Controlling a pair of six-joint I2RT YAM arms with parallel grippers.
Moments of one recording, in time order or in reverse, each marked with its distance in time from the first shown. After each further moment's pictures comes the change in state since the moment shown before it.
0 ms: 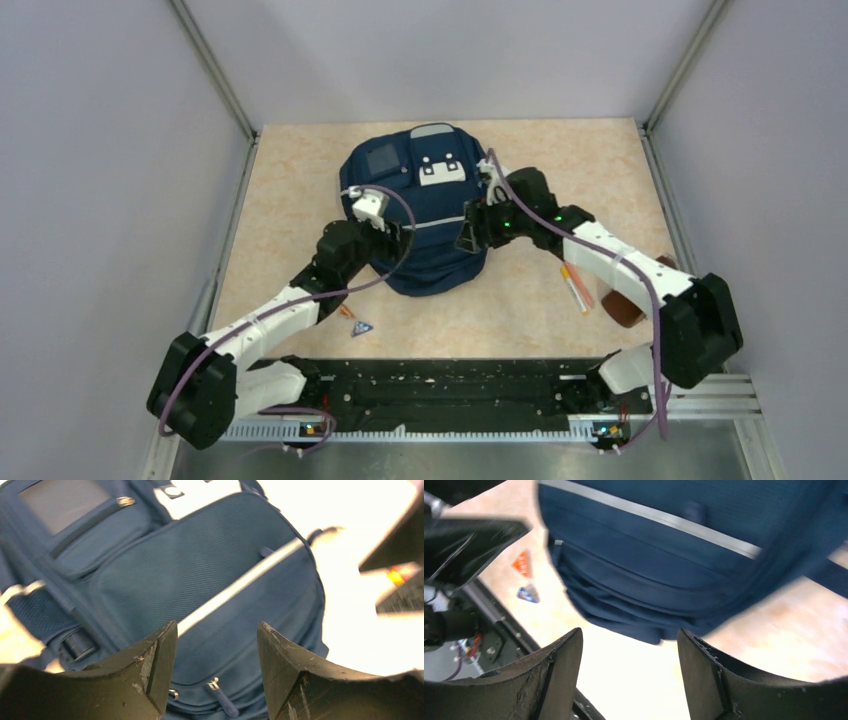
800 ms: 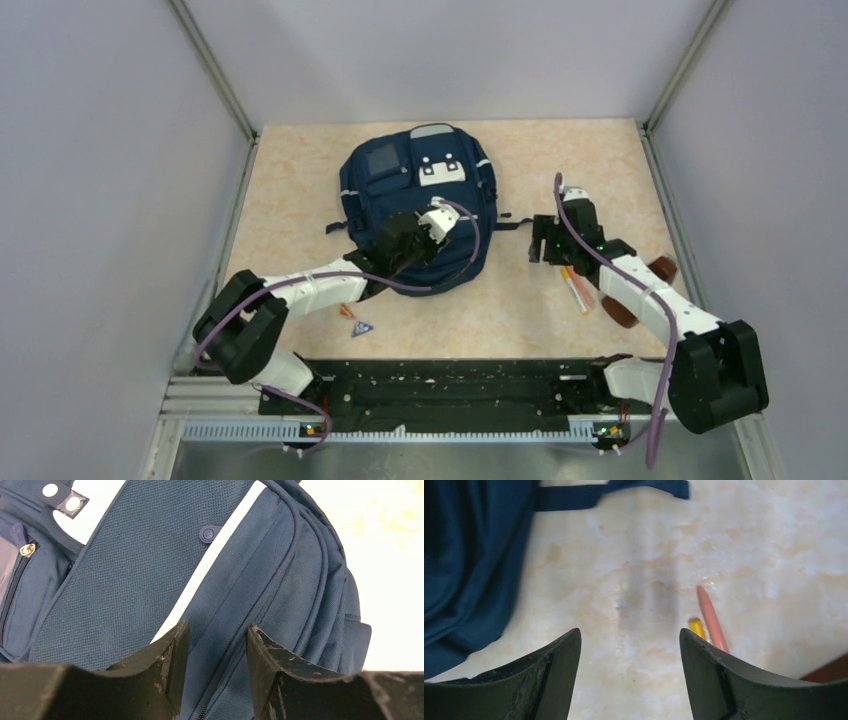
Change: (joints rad) left arm -0.234 0.369 0.225 -0.098 -0.077 0.470; right arm -0.298 -0.264 -0.353 -0.003 0.424 0.017
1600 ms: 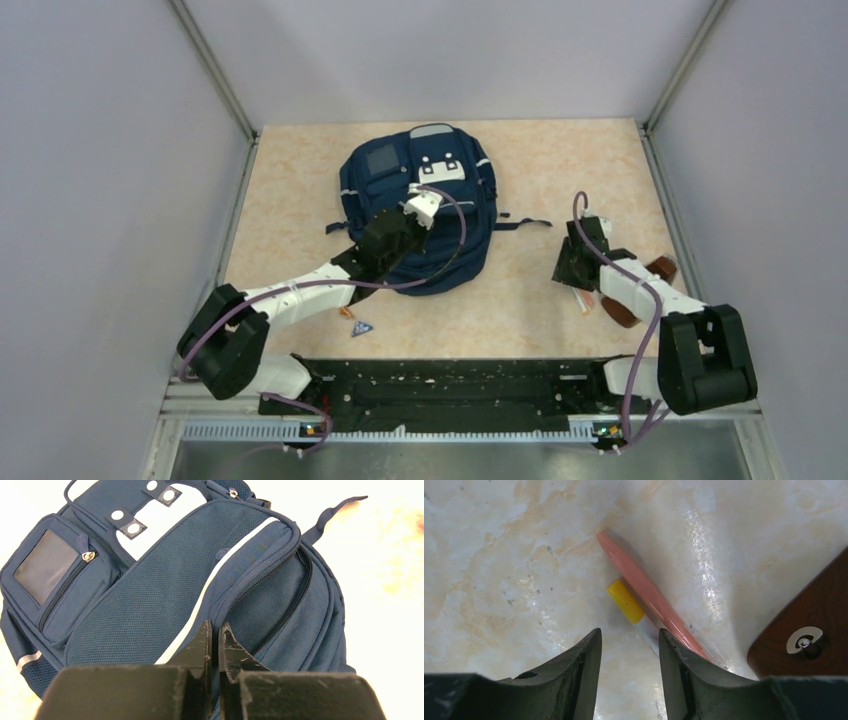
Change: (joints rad) left arm -0.001 -0.099 -0.025 0.094 -0.075 -0.149; right arm -0.125 0.069 -0.134 -0.052 0.128 0.183
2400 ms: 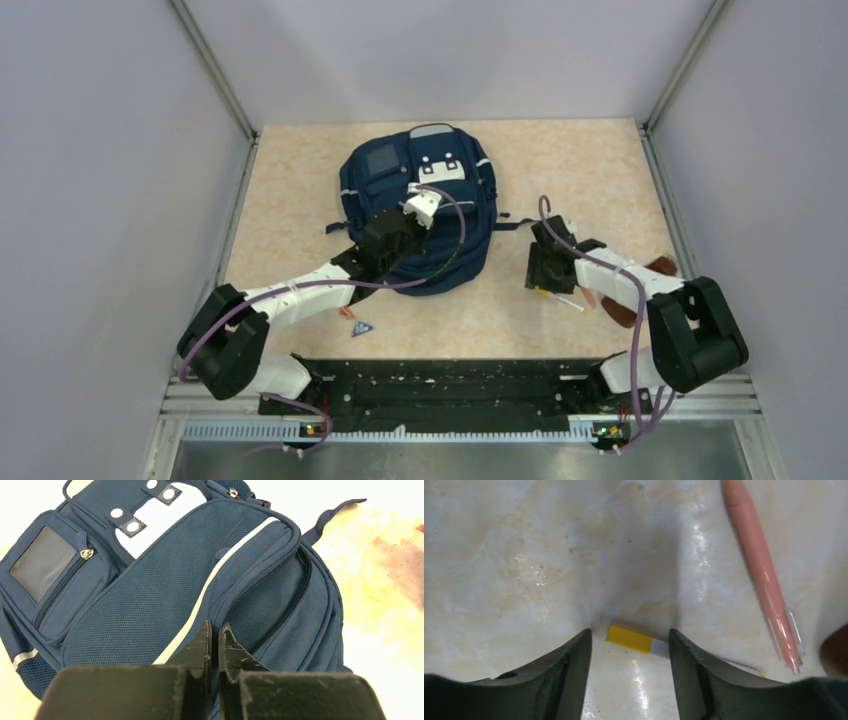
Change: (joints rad) left arm 0.003 -0.003 0.000 0.003 -0.003 -0.023; right arm 0.217 0.141 0.093 -0.072 -0.027 0.053
